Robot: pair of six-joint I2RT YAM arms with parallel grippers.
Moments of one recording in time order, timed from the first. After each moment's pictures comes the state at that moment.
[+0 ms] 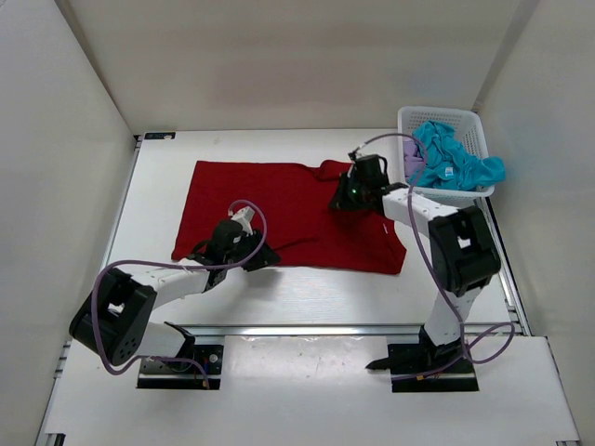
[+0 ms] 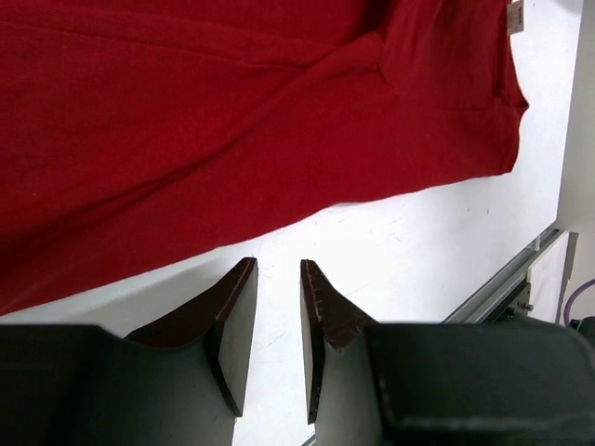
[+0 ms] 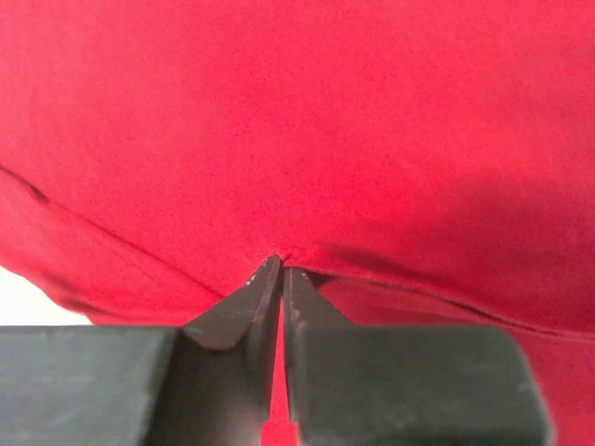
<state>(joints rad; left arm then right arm) -0.53 1.35 0.47 0.24 0.26 -0.75 0.36 1.78 1.11 -0.08 -0.27 0.49</state>
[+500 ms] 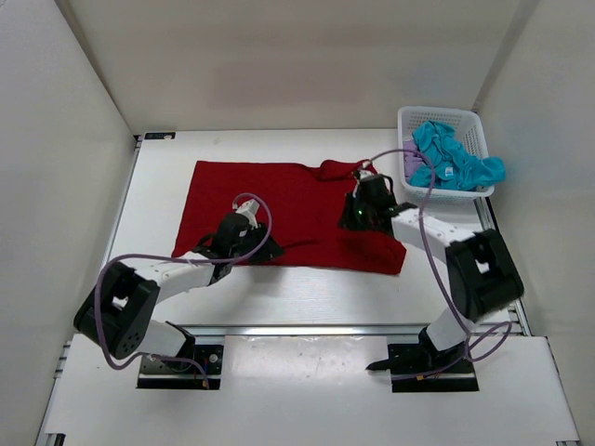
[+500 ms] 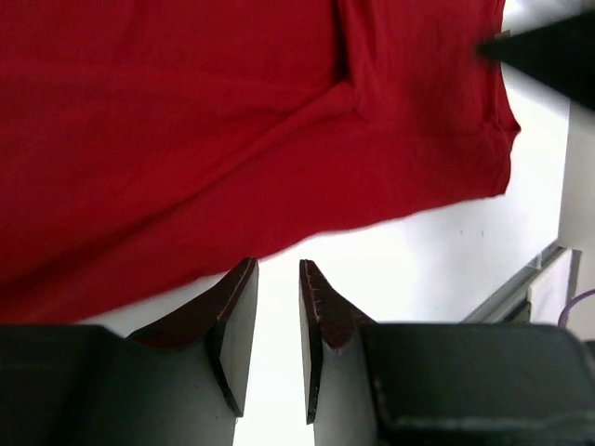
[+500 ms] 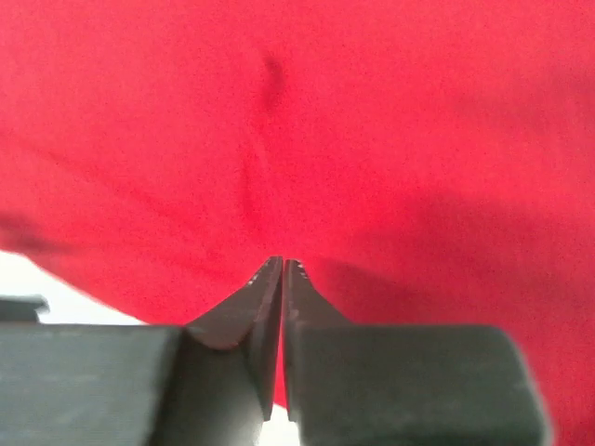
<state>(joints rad) -0.55 1.37 0.53 0.22 0.22 -0.75 0.42 1.65 1.00 -0.13 -0.17 0.42</state>
